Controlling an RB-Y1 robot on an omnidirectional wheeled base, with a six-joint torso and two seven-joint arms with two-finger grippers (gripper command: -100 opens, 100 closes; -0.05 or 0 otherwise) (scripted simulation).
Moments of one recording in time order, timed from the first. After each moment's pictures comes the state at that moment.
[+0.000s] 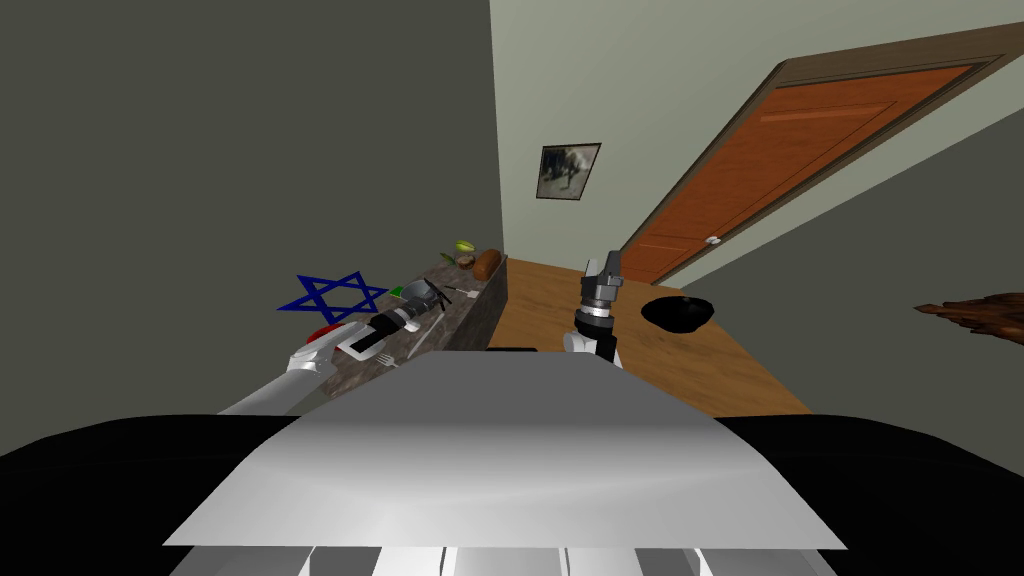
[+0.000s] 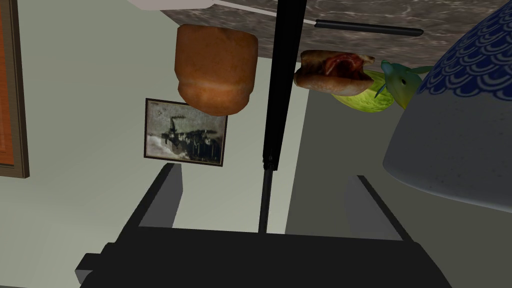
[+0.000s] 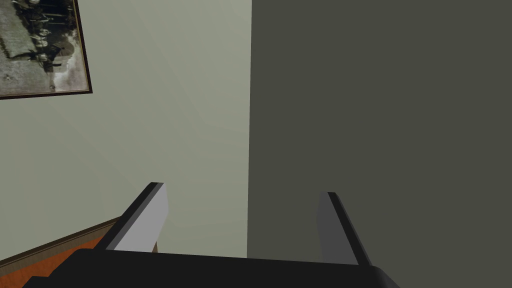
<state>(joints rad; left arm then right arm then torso) 0.37 1.03 -0.03 -1.58 -0.40 -0.43 -0.22 0.47 -0.01 0.07 -2.27 -0.04 -0.55 0.16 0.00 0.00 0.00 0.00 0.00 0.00</state>
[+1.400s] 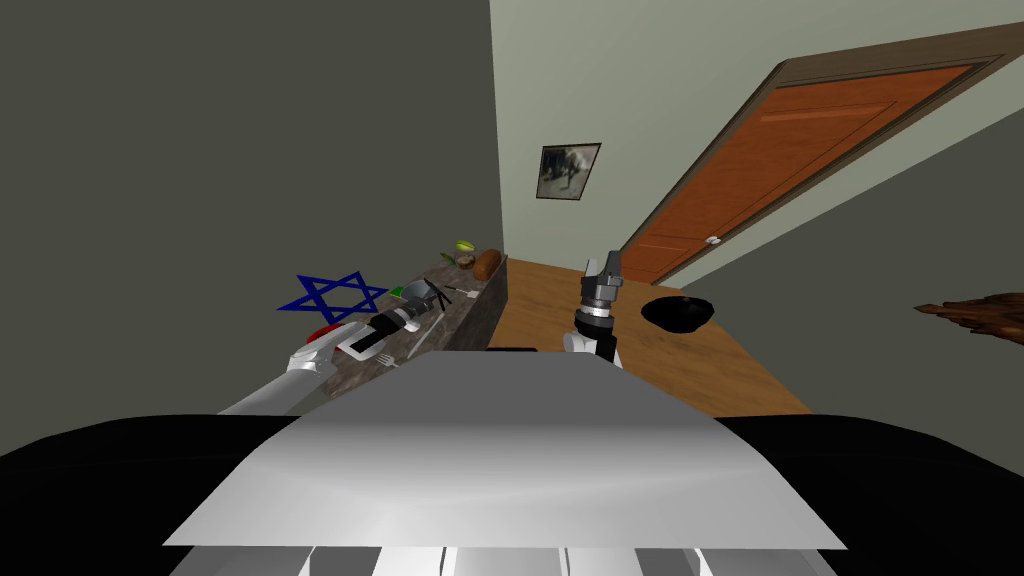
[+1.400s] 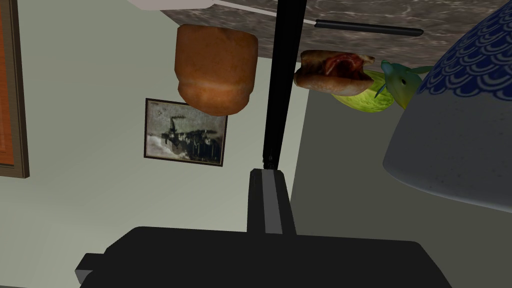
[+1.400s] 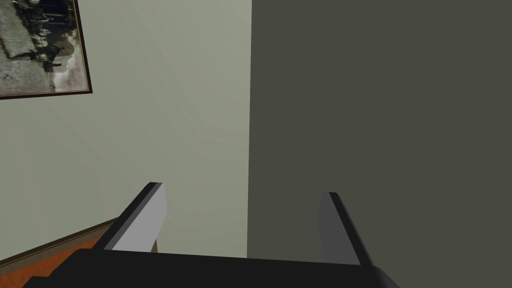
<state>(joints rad) 0.37 1.03 -0.03 -1.58 -0.40 -0.43 -0.22 0.47 -0.01 0.07 -2.27 -0.04 -0.55 0.16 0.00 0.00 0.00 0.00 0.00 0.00</state>
